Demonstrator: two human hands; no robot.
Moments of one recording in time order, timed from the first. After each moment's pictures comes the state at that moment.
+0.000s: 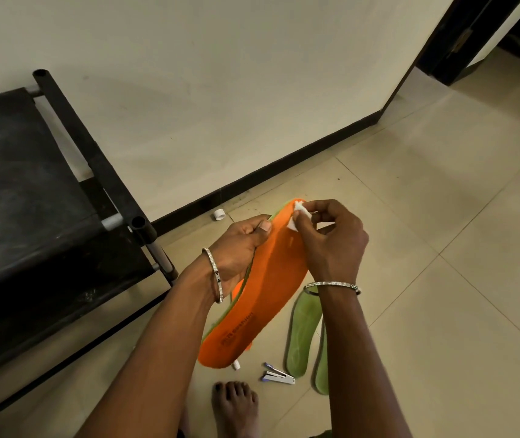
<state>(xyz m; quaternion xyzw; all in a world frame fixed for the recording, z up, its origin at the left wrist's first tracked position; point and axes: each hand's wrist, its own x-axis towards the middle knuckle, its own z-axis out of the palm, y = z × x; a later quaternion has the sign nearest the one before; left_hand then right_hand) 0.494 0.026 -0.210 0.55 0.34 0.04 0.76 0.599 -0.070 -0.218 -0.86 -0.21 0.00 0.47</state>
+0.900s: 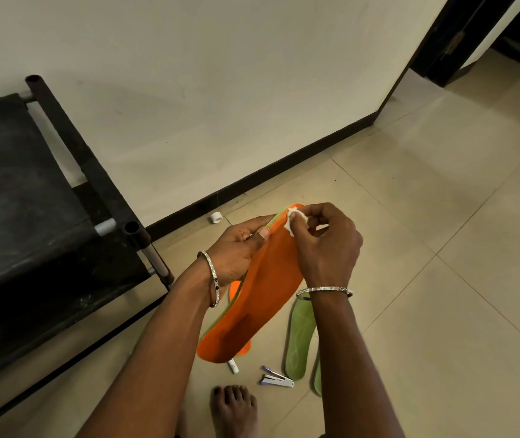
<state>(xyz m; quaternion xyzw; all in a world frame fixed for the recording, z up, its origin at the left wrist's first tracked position) 0.496 0.028 -0.209 0.62 0.30 0.05 0.73 0.596 -0.067 -0.222 -0.86 -0.20 -0.04 0.47</state>
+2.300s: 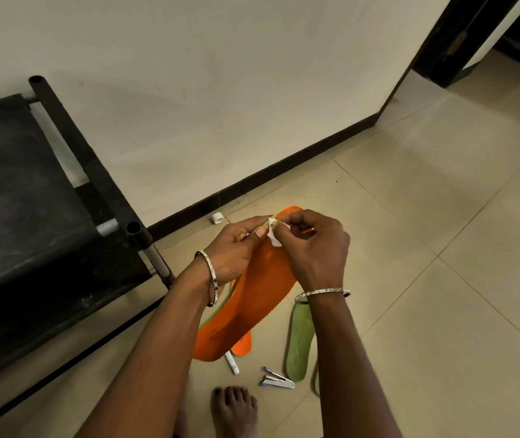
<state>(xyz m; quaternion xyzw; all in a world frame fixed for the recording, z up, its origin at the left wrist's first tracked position) 0.494 0.032 -0.212 0.63 0.30 0.07 0.71 0.587 -0.064 -0.219 -0.85 -0.24 0.05 0.47</state>
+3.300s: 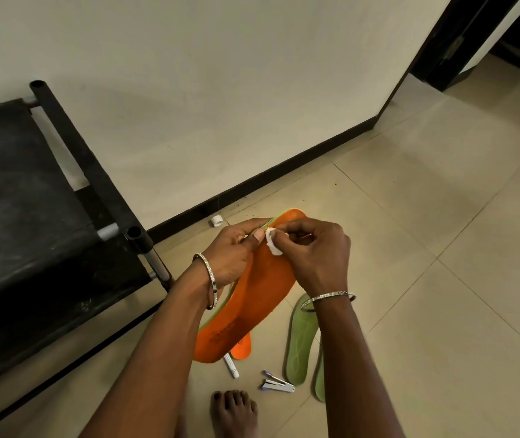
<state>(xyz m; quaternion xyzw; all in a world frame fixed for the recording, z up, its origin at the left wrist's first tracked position) 0.493 0.033 -0.209 0.64 0.31 0.07 0.70 0.591 -0.071 -0.218 -0.84 -0.28 0.08 0.46</state>
